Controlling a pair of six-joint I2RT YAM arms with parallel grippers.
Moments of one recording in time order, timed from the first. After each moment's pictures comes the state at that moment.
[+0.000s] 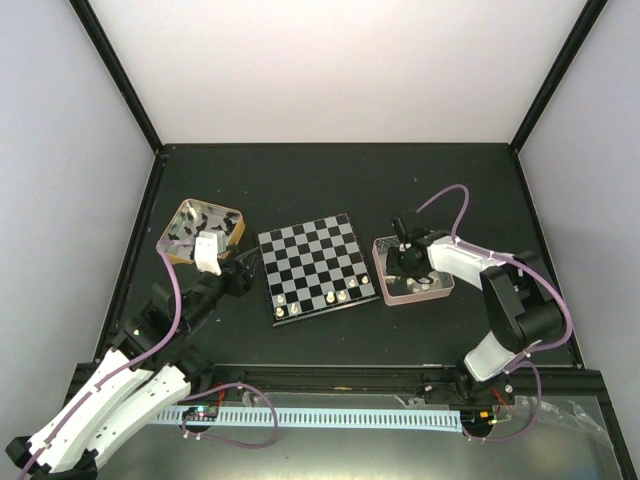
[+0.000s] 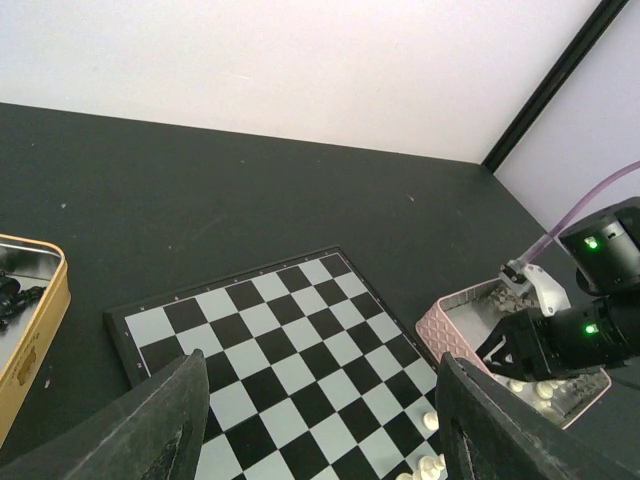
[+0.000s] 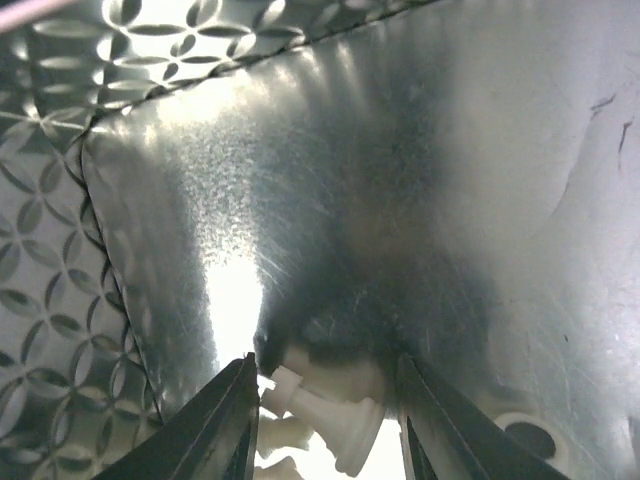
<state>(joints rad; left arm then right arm) -0.64 0.45 0.62 -0.44 -0.18 -0.44 0.44 1.62 0.87 -0.48 0.01 0.53</state>
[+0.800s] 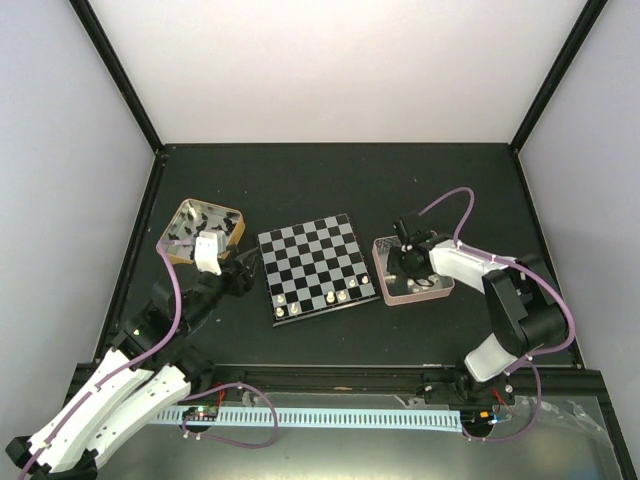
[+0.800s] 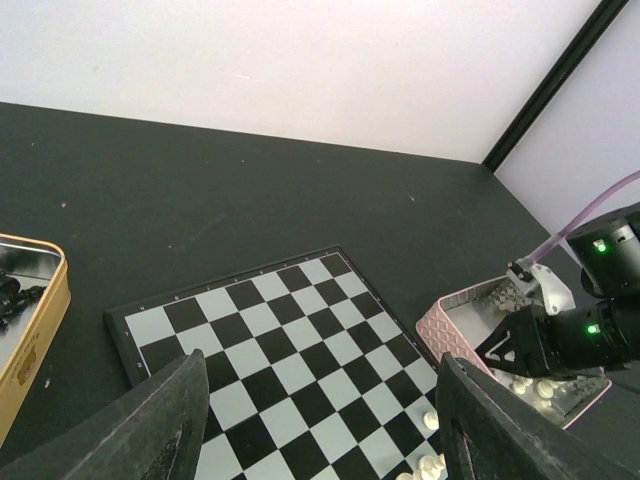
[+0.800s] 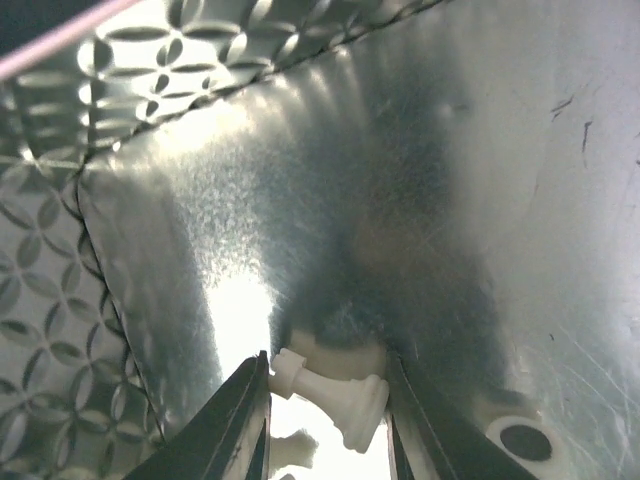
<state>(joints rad) -0.64 0.45 0.62 -0.44 -0.18 -0.44 0.44 1.59 0.82 -0.44 0.03 0.58</state>
